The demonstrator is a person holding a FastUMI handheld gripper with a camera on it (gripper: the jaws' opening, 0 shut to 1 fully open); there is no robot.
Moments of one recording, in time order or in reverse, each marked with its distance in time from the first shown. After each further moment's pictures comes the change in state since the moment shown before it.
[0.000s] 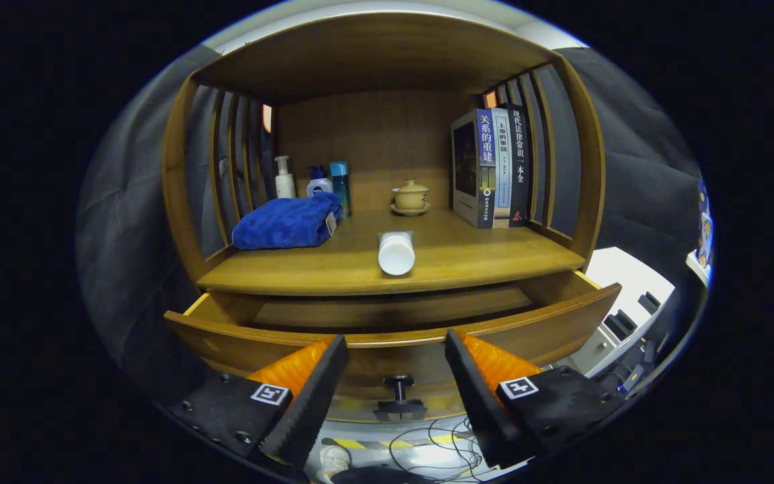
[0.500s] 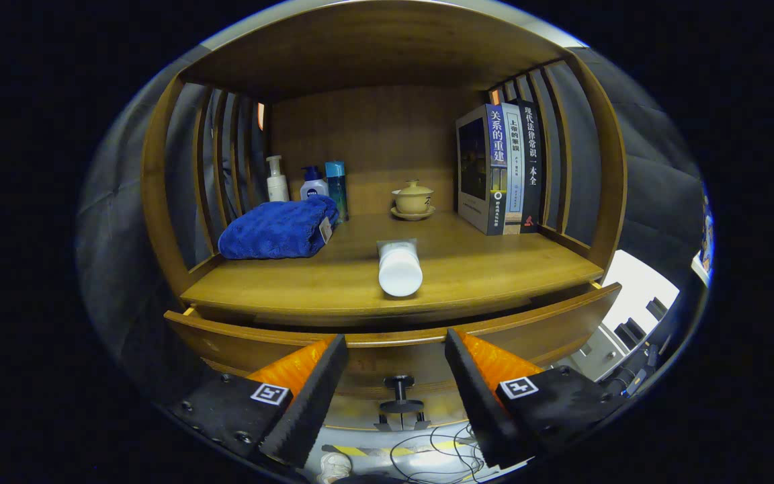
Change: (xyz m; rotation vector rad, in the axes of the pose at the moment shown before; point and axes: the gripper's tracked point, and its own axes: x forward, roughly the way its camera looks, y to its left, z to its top) arm 0.039 0.003 0.015 -0.005 -0.003 -0.004
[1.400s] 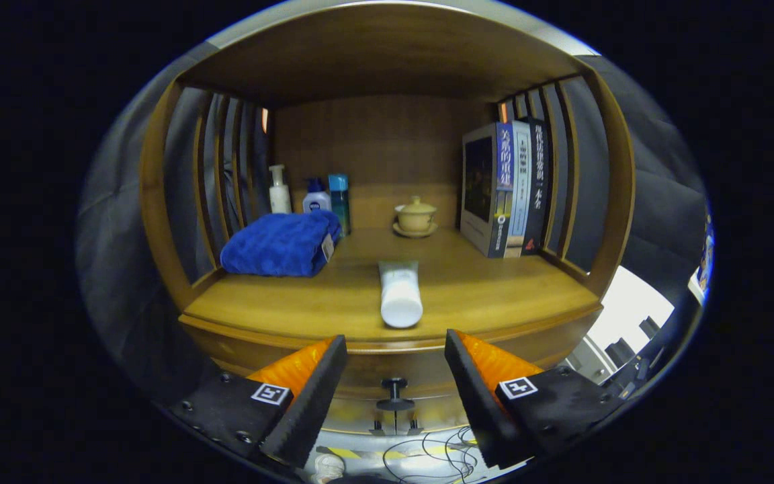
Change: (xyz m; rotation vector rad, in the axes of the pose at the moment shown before) arm -0.023 -0.001 0.054 -0.015 -0.049 0.010
